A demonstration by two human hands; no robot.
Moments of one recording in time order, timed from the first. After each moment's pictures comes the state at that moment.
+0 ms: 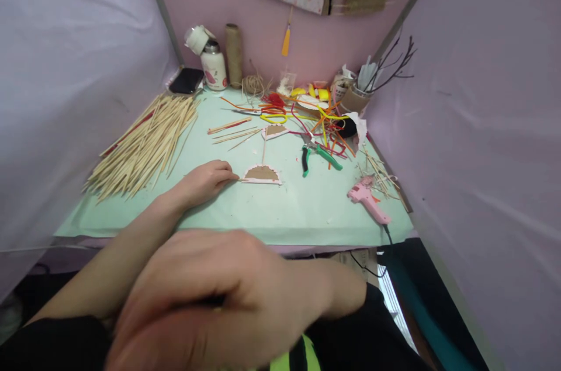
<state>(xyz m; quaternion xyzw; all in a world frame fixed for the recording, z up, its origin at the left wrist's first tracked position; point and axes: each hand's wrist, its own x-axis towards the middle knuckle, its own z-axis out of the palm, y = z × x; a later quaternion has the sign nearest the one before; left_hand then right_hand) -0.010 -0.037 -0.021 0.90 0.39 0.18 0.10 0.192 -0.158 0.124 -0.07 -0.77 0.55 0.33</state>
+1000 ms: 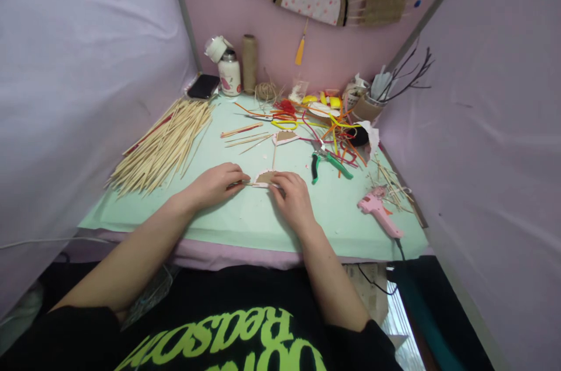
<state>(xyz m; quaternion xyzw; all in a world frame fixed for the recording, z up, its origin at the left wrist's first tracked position) -0.008 -0.042 -0.013 0.90 0.40 0.15 0.08 0.233 -0.060 -0.037 -0.45 -0.80 0.11 0.39</state>
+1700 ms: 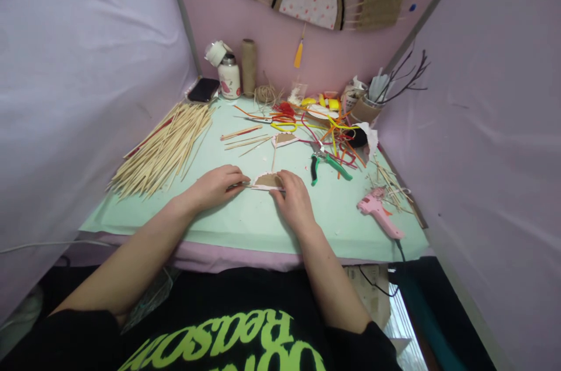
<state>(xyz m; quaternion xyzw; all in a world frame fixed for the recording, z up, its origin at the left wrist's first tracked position) -0.009 -0.041 -0.015 0.90 0.40 0.16 0.08 0.238 -0.056 -0.050 -0.50 -0.78 0.11 0.36</state>
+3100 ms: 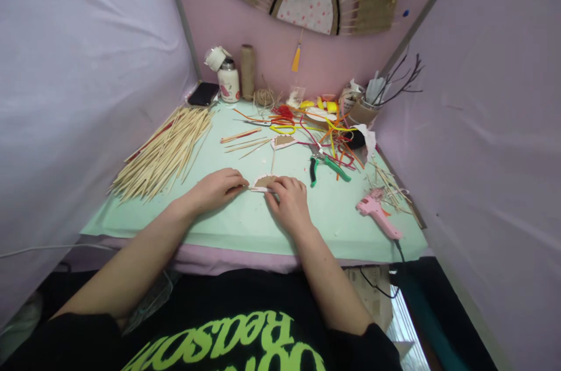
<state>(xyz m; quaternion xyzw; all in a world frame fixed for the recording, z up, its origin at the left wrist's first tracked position) -0.008 -0.041 -0.013 0.90 0.39 0.16 0.09 0.227 -0.066 -0.037 -0.50 -0.81 0.05 0.30</state>
